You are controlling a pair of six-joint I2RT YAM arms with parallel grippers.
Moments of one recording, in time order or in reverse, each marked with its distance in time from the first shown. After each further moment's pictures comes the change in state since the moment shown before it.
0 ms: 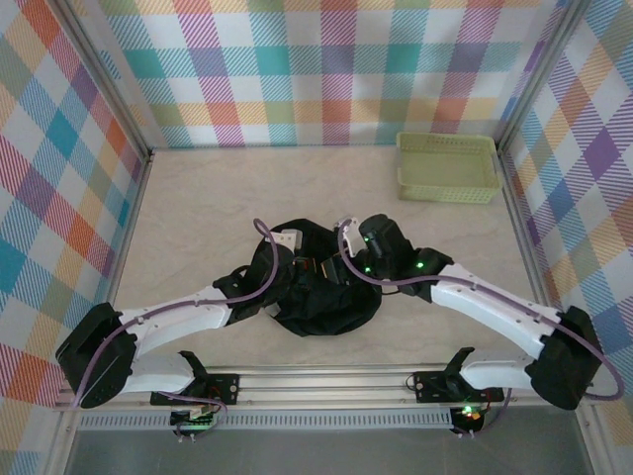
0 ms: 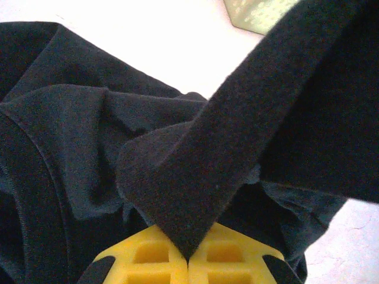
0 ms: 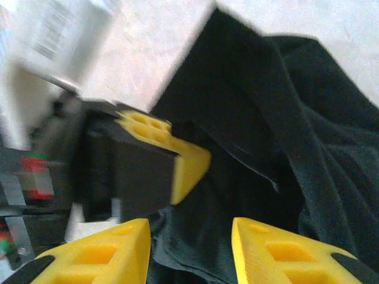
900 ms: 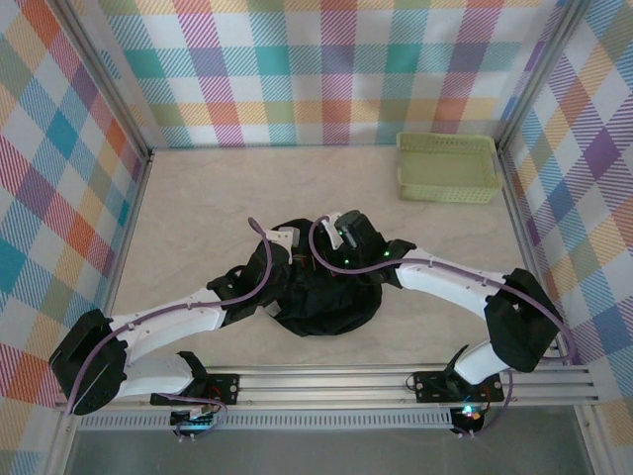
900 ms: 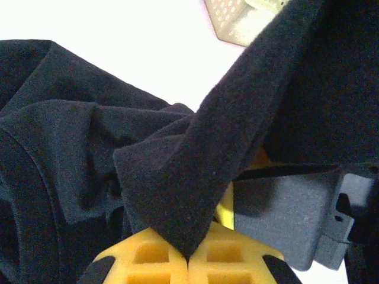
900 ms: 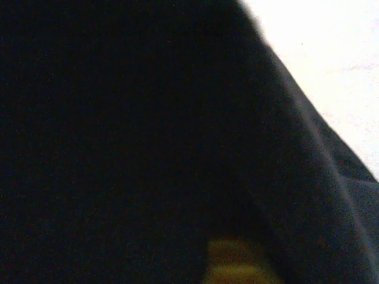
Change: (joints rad) left arm 0.003 -0.045 0.000 -0.006 0.015 0.000; right arm 0.000 0.248 0.069 0.138 0.157 -0.063
